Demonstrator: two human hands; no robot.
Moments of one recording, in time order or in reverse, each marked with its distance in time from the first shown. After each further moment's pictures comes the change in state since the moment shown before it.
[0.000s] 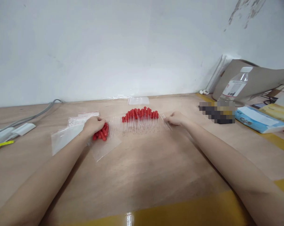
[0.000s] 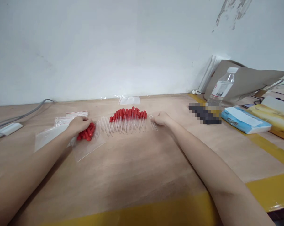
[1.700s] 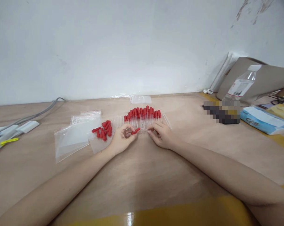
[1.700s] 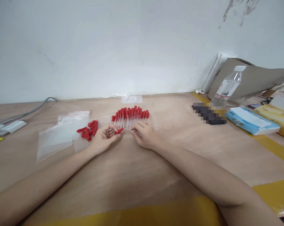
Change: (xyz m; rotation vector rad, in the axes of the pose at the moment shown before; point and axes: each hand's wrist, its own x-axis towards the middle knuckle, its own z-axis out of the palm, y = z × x) left_hand -0.096 0.049 0.066 -0.961 -0.246 0.637; right_hand -0.065 -0.011 0.064 0.060 0.286 -1.189
